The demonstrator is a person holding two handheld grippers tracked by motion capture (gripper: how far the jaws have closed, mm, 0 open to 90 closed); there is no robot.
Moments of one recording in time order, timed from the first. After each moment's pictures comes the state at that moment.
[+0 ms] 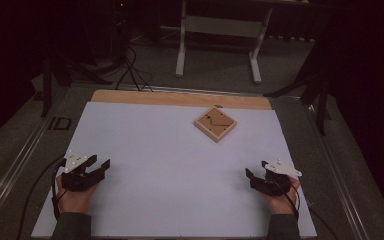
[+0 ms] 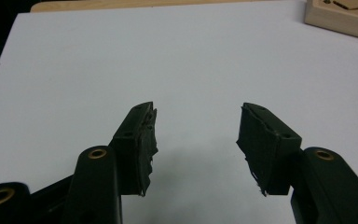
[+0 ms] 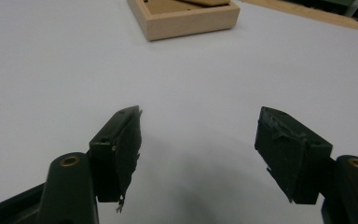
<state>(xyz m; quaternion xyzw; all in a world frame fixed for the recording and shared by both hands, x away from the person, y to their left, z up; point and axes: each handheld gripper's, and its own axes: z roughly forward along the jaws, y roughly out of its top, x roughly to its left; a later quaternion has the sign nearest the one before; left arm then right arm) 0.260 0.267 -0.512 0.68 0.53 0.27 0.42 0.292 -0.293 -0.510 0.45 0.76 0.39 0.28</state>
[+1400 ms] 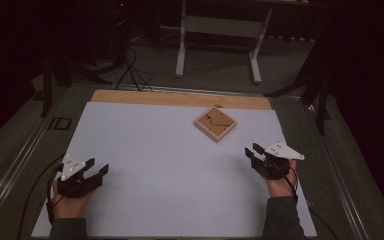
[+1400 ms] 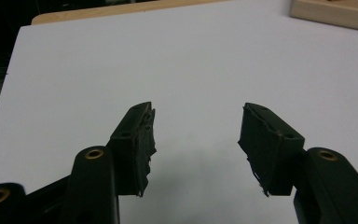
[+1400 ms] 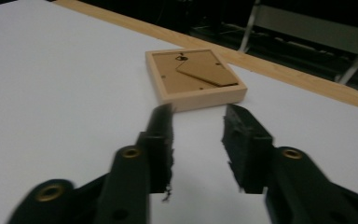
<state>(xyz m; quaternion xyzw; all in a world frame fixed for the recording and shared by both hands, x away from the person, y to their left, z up) 0.240 0.266 -0.503 0.70 0.51 0.29 0.41 0.319 -0.276 -0.461 0.39 0.75 0.44 0.29</state>
